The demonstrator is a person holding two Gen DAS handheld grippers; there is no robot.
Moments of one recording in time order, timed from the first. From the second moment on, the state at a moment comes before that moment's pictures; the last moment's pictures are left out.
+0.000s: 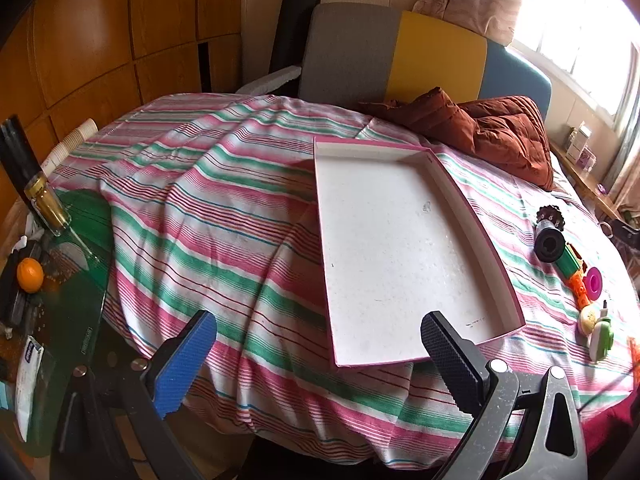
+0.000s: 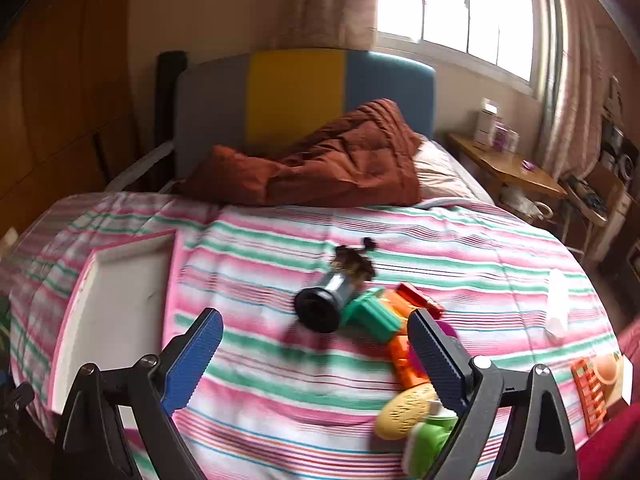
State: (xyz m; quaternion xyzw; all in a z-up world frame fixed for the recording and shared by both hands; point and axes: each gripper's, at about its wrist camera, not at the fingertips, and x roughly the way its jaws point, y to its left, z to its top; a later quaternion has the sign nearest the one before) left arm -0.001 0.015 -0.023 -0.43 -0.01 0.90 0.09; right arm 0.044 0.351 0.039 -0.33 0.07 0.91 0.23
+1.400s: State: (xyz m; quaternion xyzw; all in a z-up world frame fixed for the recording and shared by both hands) left arm -0.051 0.244 -0.001 -0.44 0.09 0.82 0.34; right arm 0.142 0.527 -0.016 -0.25 0.46 0.81 0.26
